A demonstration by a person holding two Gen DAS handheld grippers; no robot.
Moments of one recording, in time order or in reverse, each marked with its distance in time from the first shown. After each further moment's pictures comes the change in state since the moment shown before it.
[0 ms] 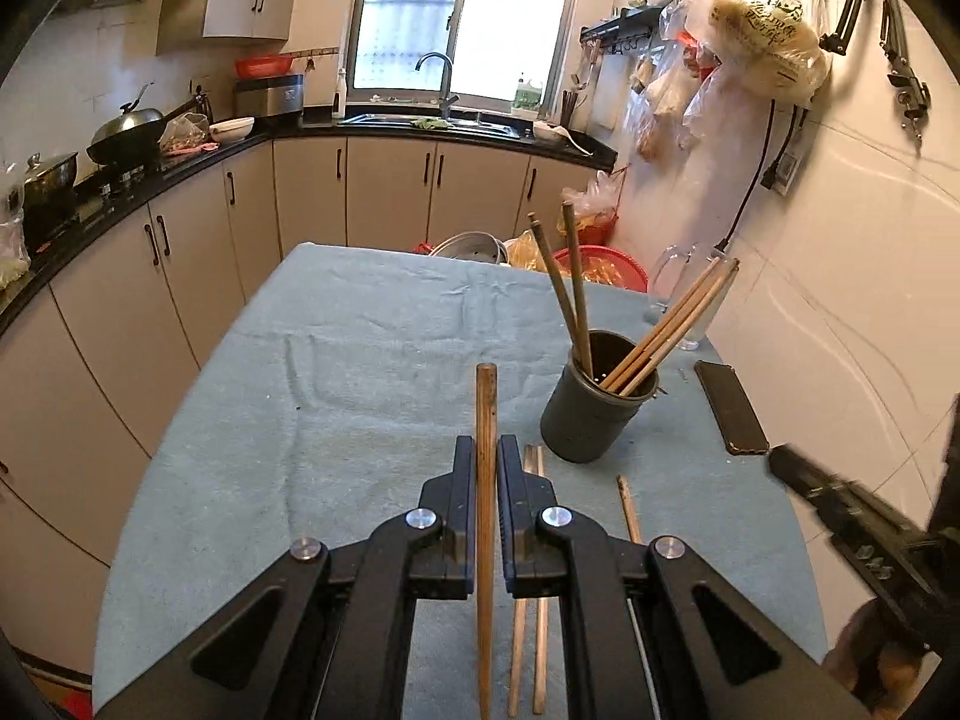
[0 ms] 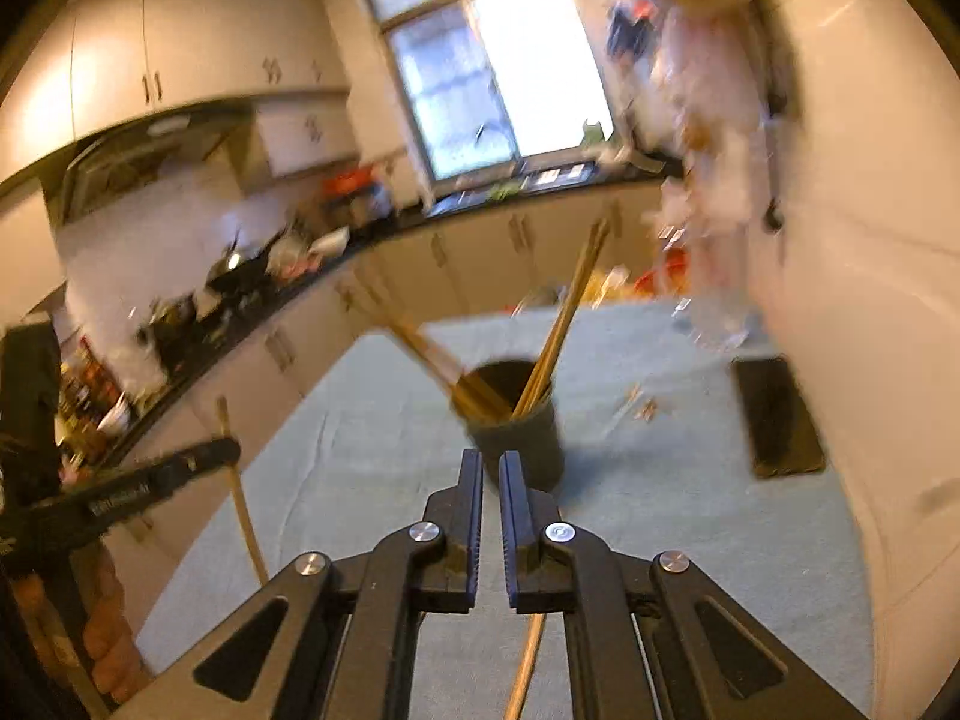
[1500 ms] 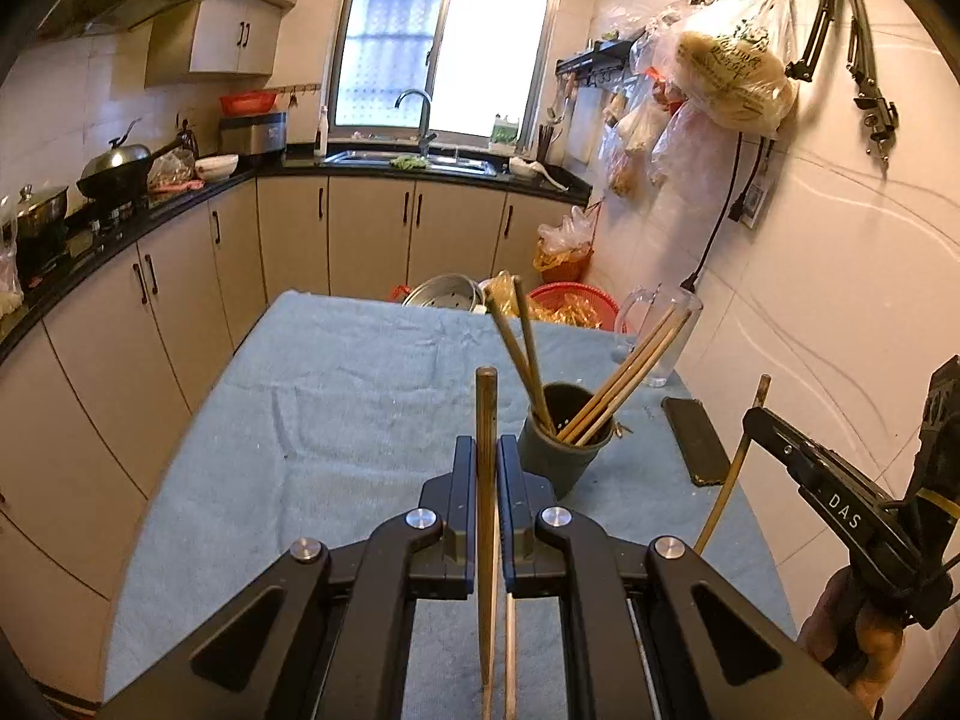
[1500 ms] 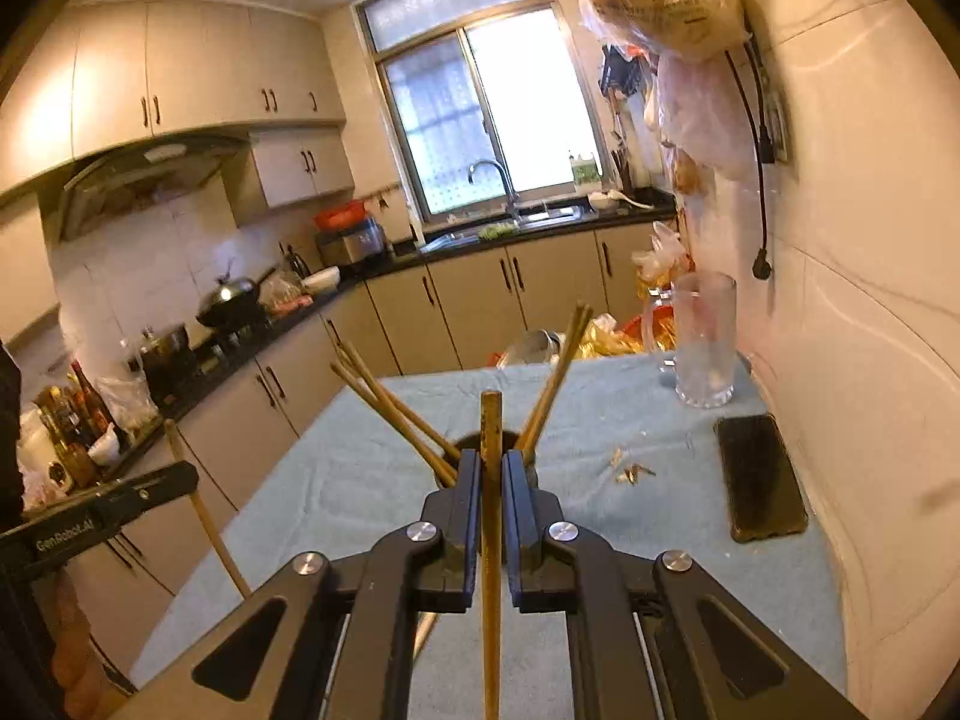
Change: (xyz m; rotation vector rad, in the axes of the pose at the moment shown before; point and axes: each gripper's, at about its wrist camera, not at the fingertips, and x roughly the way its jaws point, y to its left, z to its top) left arm -0.031 -0.021 0.019 0.022 -0.092 -0.041; right arm -0.019 0.002 0.039 0.000 -0.137 -0.037
